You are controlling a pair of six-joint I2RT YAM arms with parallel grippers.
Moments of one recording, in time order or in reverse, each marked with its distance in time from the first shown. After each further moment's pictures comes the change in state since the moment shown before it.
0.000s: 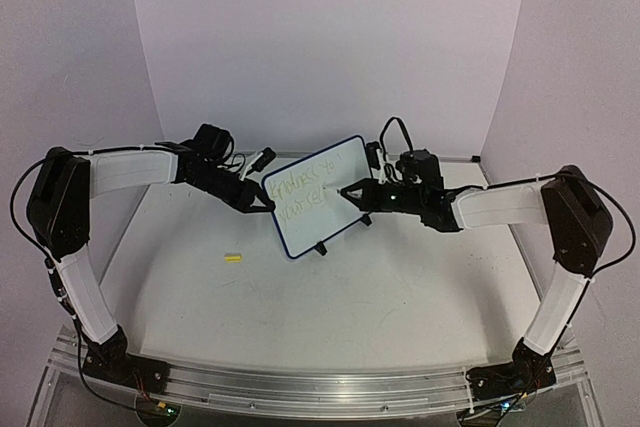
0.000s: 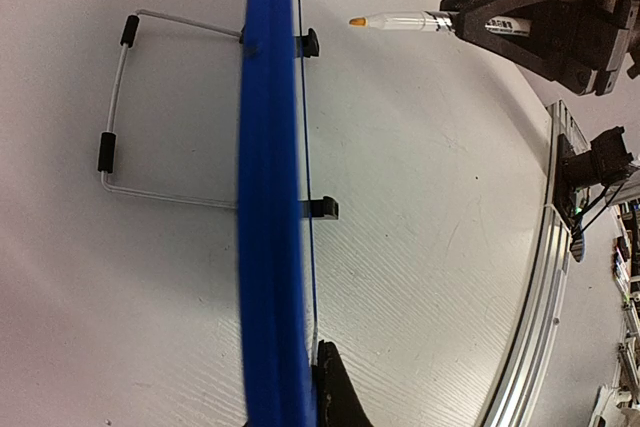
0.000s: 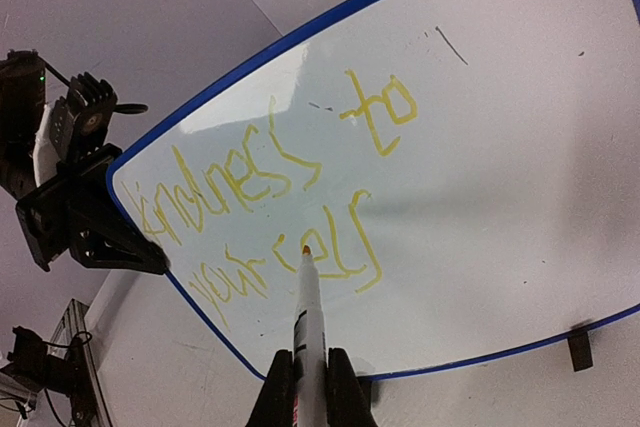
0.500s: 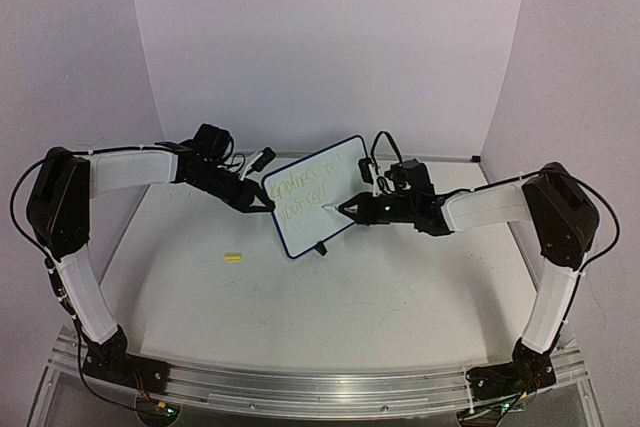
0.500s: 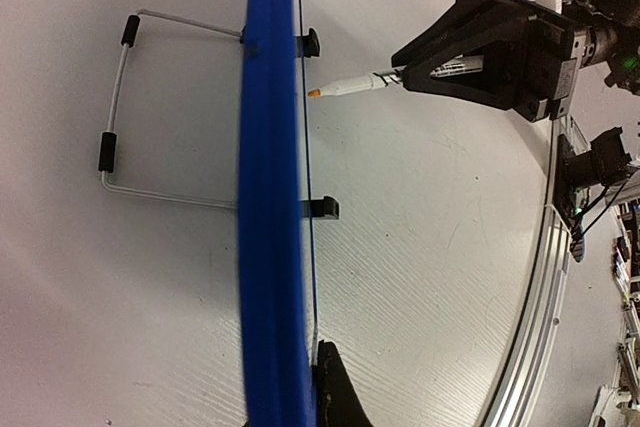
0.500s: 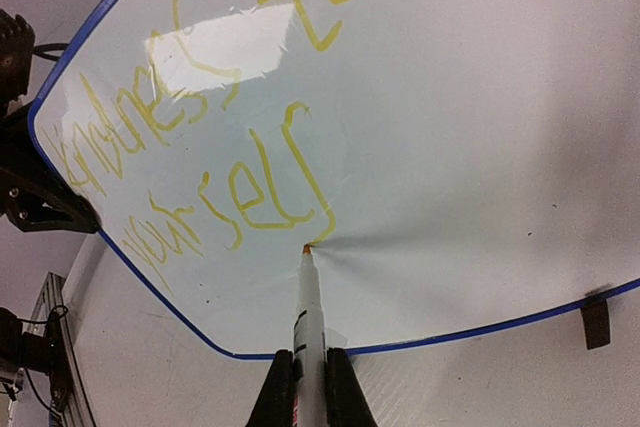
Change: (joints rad) left arm 0.001 0.000 0.000 0.000 0.001 0.000; right arm 0.000 0.087 0.018 -0.050 -0.020 -0.023
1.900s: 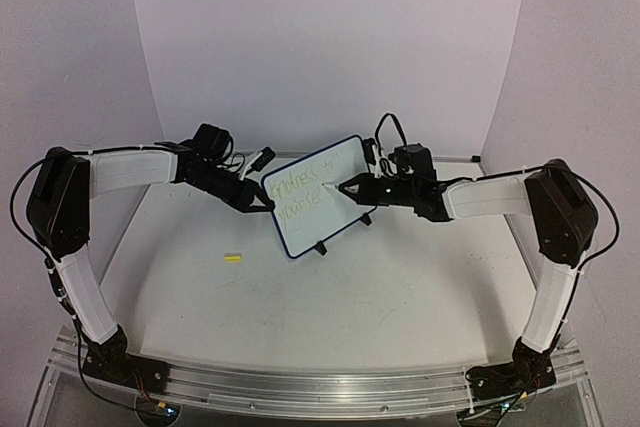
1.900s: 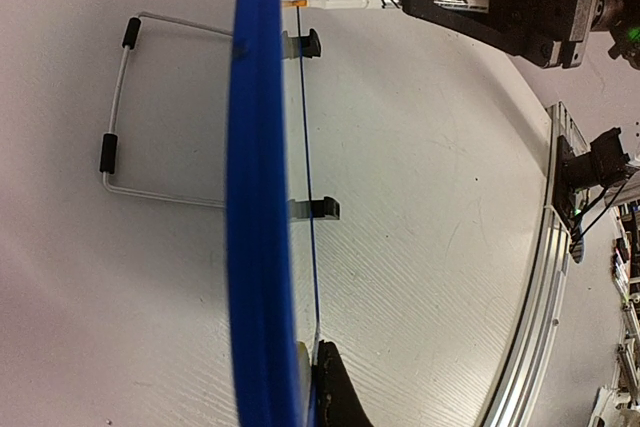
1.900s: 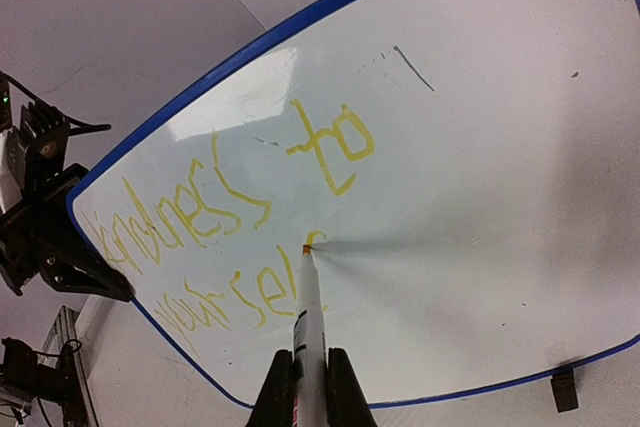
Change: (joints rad) left arm 0.000 0.000 0.000 0.000 0.001 -0.001; right arm -0.036 0.019 0.102 0.007 -0.016 0.006
